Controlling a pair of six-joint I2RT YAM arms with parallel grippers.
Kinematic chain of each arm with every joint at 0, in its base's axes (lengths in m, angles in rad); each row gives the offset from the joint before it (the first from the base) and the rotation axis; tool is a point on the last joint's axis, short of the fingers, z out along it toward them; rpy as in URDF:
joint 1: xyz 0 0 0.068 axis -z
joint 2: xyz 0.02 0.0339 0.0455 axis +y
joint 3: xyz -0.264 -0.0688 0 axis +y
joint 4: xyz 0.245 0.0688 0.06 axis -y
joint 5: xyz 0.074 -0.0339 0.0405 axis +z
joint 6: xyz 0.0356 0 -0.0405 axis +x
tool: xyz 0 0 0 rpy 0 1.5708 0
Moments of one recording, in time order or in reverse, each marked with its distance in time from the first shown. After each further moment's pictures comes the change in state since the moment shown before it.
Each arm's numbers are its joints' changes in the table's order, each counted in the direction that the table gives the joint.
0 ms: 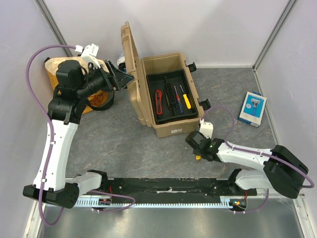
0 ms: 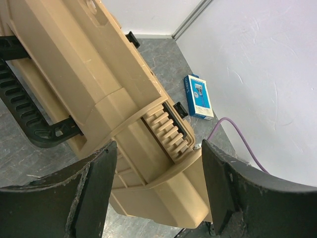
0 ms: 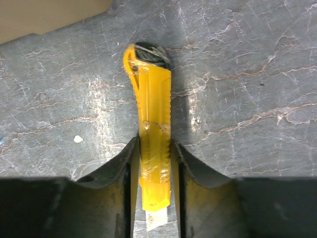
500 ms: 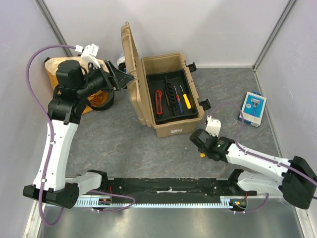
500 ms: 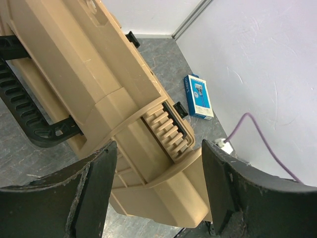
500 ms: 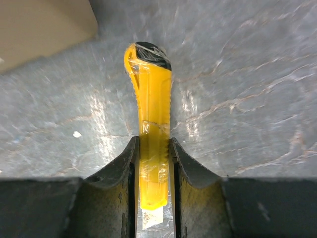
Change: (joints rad) left arm 0.000 -0.001 -0.003 -0.001 0.000 0.000; right arm 0.000 -0.139 -0.044 -0.197 -0.051 0.042
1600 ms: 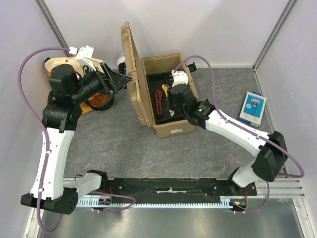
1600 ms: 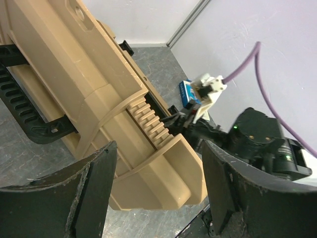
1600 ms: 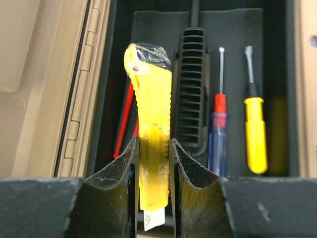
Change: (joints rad) left arm 0.000 -0.061 0.001 -0.003 0.000 0.000; right arm 0.077 0.367 -0.723 0.307 0.135 -0.565
